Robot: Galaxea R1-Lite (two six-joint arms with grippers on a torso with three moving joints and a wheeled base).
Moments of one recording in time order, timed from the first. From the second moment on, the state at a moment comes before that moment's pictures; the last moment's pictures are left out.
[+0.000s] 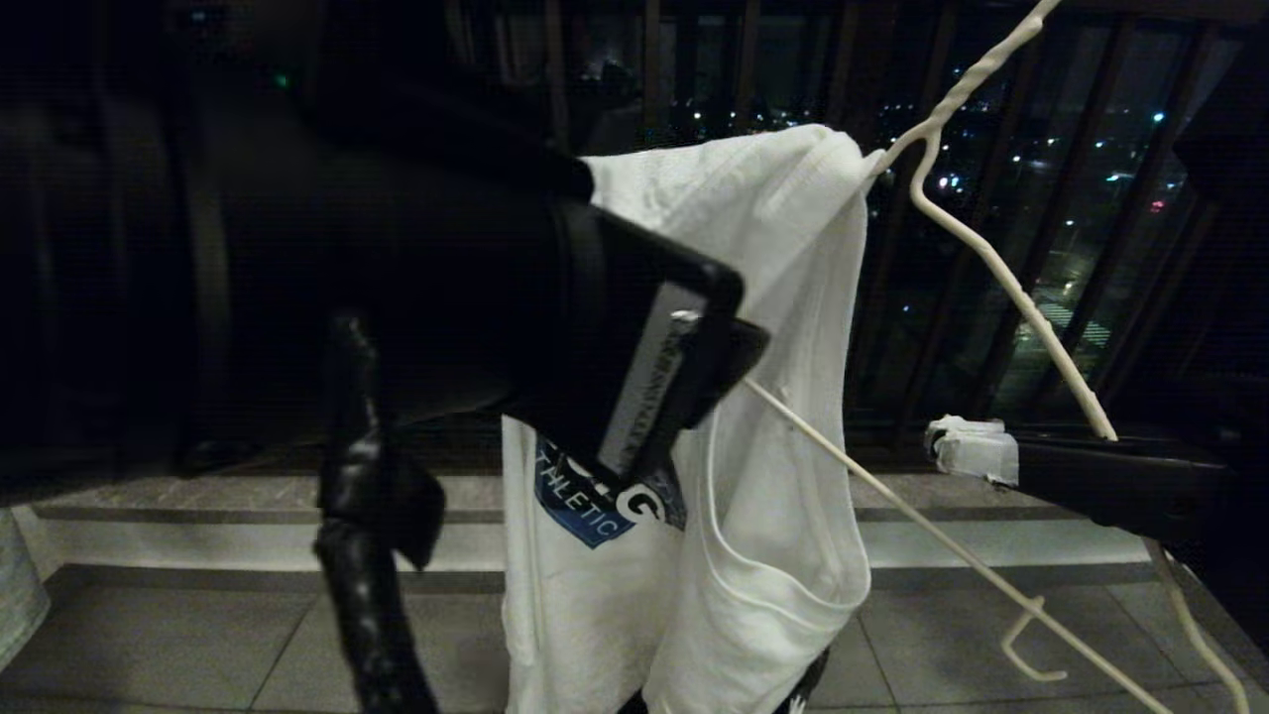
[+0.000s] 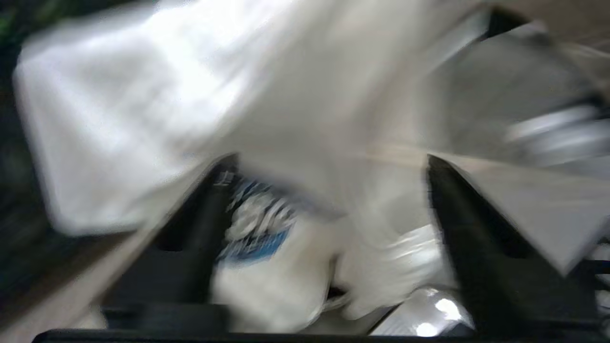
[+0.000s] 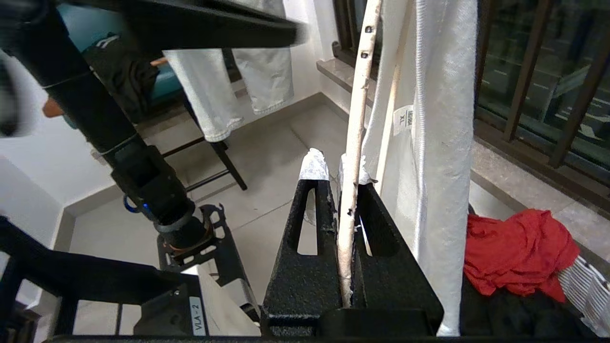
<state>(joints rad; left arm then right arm) -1.18 1.47 -1.59 0.41 0.52 0.03 0.62 1.13 -0.77 -0.36 0.50 0.20</state>
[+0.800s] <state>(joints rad) -0.87 1.54 -1.52 0.30 0.47 -0.03 0.62 1.09 -0.77 -0.36 0.50 0.20</state>
